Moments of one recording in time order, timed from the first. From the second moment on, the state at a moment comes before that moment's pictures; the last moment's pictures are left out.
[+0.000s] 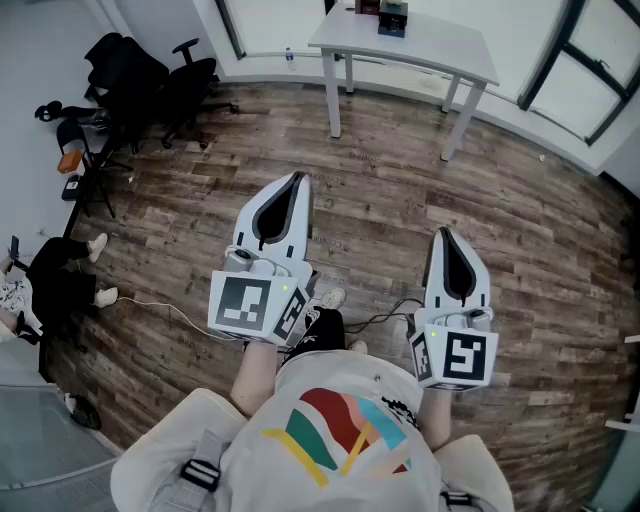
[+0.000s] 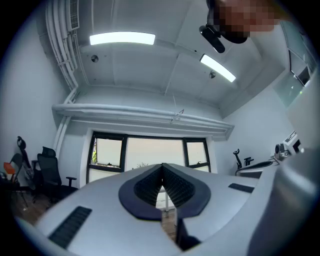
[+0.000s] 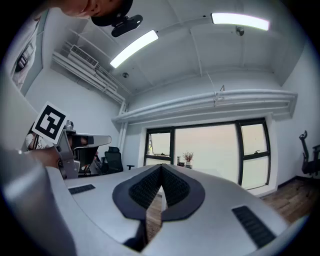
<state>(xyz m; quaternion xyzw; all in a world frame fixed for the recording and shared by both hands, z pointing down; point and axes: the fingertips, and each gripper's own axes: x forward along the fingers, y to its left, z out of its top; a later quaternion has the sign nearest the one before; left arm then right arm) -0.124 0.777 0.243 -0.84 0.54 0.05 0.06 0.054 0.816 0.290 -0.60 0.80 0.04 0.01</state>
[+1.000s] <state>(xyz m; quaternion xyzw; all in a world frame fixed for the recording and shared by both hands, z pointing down) -0.153 0.720 0.281 -0.83 0.56 0.04 0.02 0.052 0.769 0.324 -0.59 0.80 0.05 -0.03</state>
